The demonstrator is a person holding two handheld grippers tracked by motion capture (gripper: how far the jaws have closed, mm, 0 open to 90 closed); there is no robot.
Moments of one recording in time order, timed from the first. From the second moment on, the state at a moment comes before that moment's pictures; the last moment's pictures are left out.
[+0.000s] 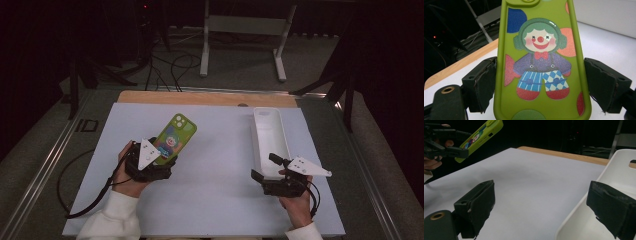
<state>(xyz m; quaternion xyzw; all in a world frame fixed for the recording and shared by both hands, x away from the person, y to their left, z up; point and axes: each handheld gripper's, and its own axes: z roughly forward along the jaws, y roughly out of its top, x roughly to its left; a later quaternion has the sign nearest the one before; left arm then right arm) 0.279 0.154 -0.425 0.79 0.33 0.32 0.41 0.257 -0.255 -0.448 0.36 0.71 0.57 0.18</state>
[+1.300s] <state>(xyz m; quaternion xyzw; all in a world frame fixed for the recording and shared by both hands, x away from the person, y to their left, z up) 0.279 0.112 -0.419 0.80 0.28 0.31 0.43 0.266 -0.235 -0.433 0.36 0.72 0.57 0.14</state>
